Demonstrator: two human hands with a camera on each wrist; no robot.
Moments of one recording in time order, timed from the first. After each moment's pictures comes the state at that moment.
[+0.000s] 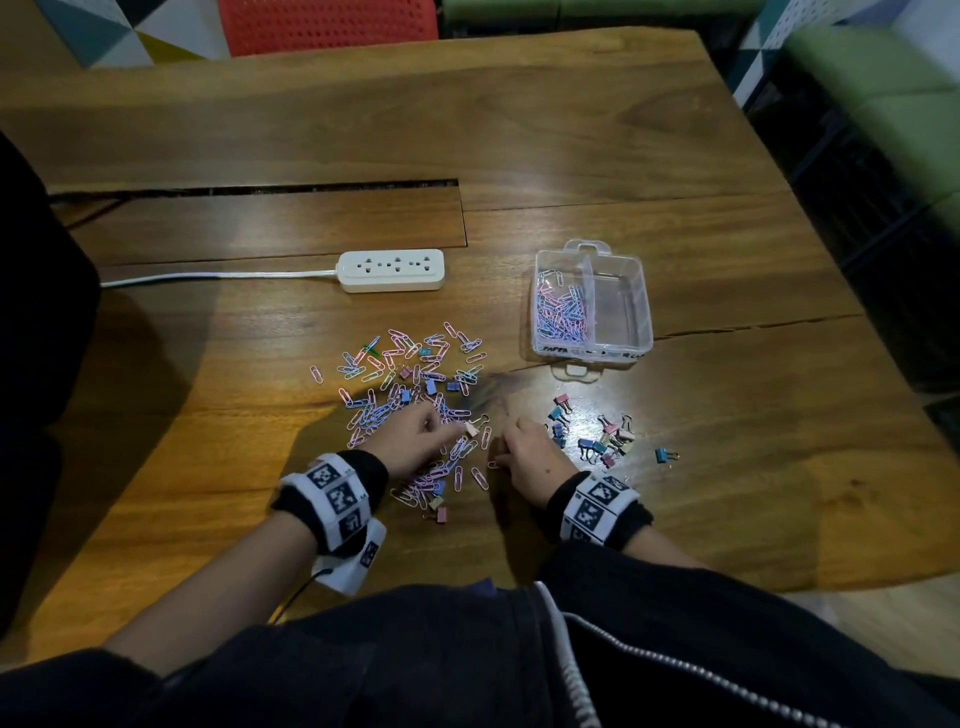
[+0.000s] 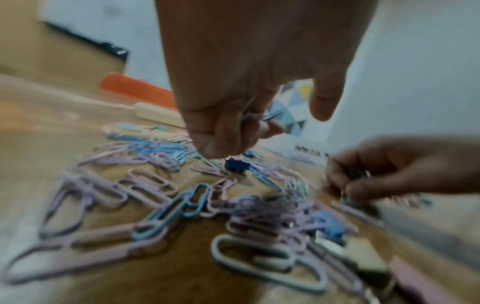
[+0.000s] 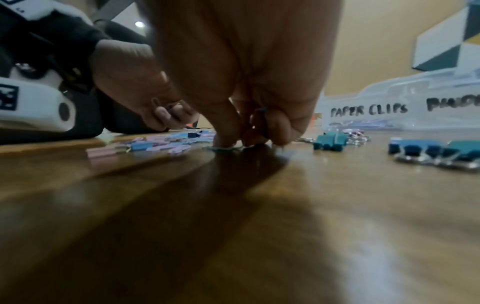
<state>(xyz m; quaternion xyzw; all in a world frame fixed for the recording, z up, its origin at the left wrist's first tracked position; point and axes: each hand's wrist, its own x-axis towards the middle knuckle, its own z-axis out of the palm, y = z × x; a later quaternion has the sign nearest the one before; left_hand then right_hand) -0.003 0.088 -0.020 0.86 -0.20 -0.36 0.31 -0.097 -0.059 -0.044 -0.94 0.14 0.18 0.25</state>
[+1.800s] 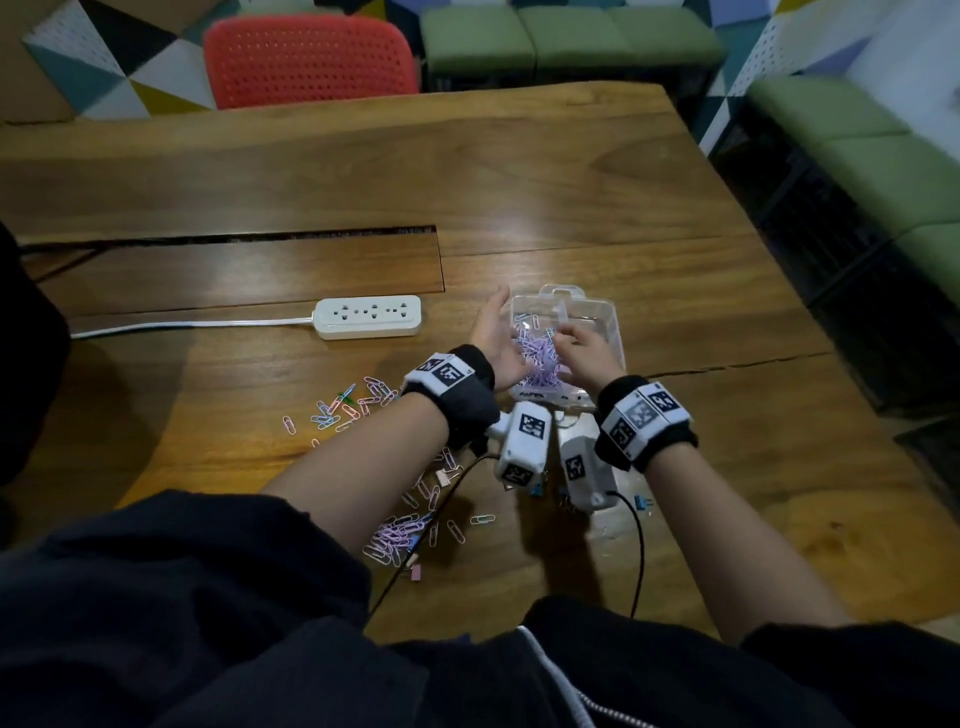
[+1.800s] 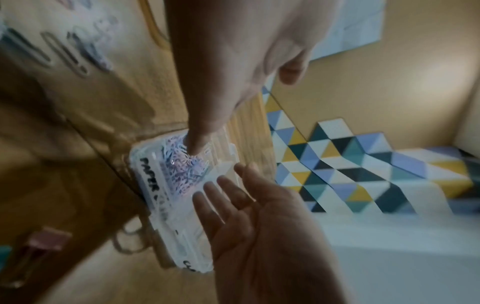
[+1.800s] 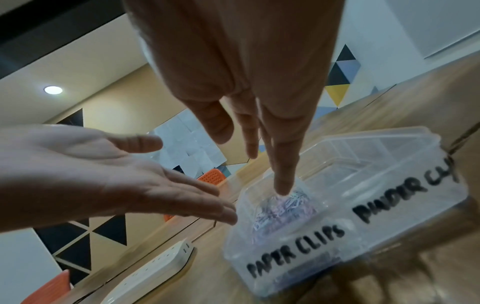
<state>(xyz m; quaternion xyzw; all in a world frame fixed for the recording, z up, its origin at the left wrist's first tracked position) 0.041 -0.072 0.066 0.47 0.09 -0.53 0.70 -0.015 -0.177 0.025 -0.75 0.36 0.00 0.55</state>
